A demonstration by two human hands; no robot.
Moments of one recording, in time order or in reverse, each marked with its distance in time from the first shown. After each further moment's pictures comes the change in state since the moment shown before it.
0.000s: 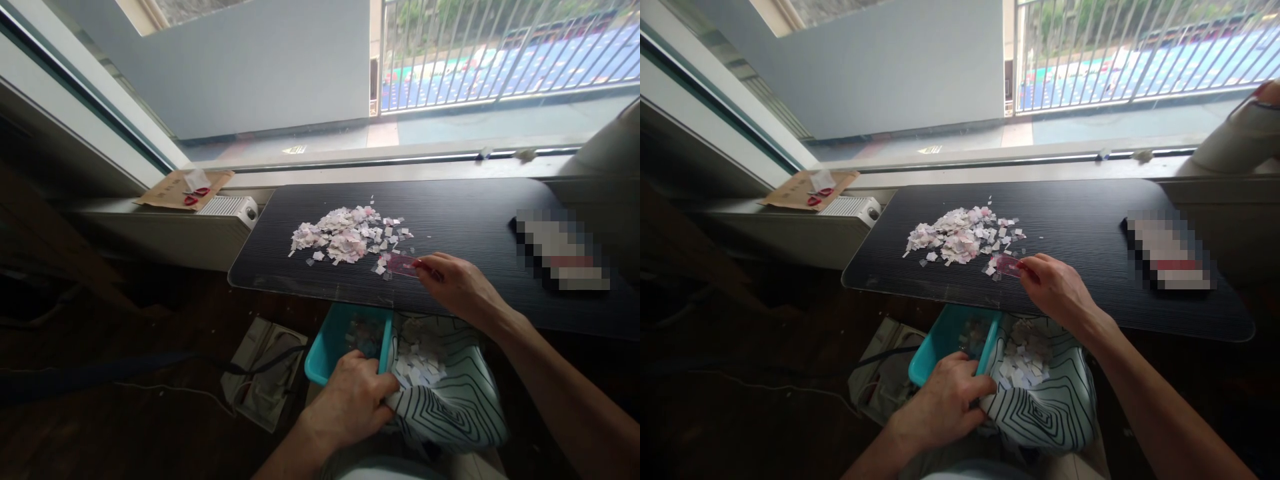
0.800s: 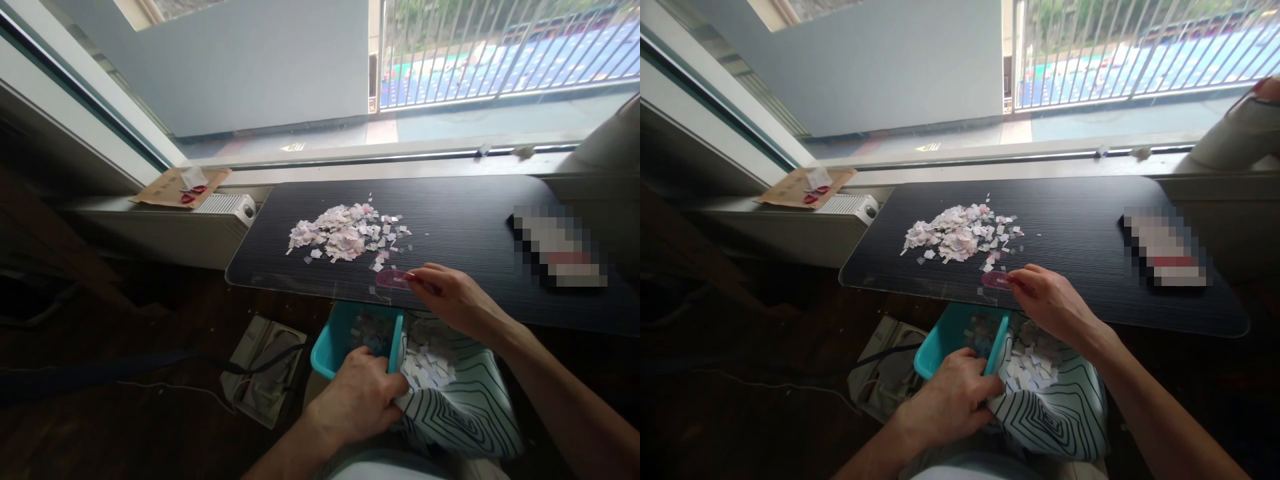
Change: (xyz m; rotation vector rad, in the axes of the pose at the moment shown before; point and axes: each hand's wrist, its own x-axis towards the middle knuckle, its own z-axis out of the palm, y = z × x) left_hand 0.012 0.009 -0.003 0.058 -0.010 0.090; right_hand -0.015 -0.009 -0.001 0.140 -0.104 -0.065
